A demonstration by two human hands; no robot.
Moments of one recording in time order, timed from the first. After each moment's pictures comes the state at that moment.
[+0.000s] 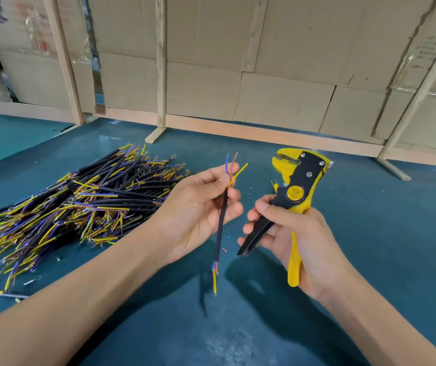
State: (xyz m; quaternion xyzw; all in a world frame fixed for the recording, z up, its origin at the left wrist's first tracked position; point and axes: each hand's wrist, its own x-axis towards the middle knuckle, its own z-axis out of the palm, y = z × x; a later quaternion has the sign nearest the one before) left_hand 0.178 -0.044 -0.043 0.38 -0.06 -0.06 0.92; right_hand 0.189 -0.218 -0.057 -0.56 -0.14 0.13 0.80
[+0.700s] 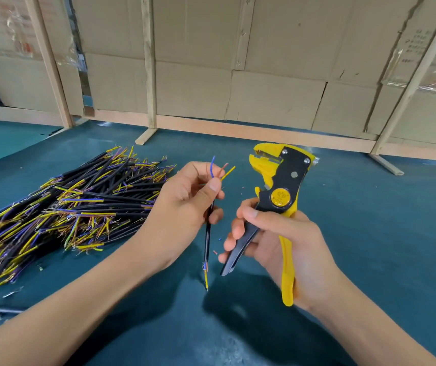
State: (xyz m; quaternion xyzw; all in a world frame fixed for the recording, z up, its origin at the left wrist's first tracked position) left_hand 0.175 -0.048 -0.057 0.62 -0.12 0.15 0.76; right_hand 0.173 -0.216 -0.050 -0.51 -0.22 0.21 0.80
